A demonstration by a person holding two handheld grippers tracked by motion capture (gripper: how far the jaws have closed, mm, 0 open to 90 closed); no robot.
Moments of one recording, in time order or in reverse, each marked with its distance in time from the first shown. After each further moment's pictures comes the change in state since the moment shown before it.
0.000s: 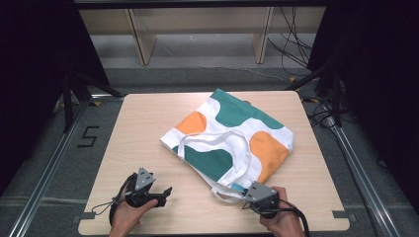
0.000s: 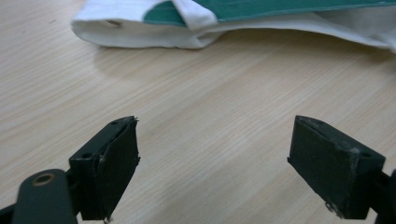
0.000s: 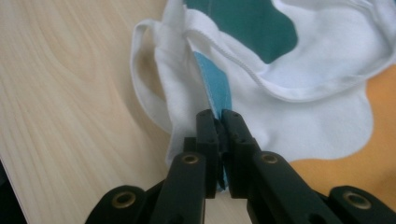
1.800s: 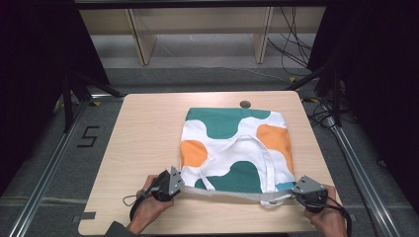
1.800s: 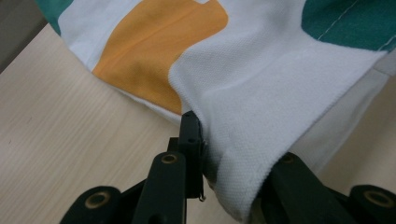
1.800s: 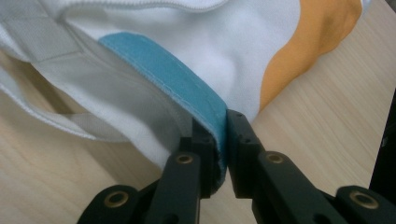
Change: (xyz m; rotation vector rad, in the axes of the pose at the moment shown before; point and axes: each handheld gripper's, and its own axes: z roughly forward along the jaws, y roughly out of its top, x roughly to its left) left arm -0.046 0.023 0.035 0.031 0.013 0.388; right arm -0.069 -0.093 -0.031 0.145 -0.199 0.073
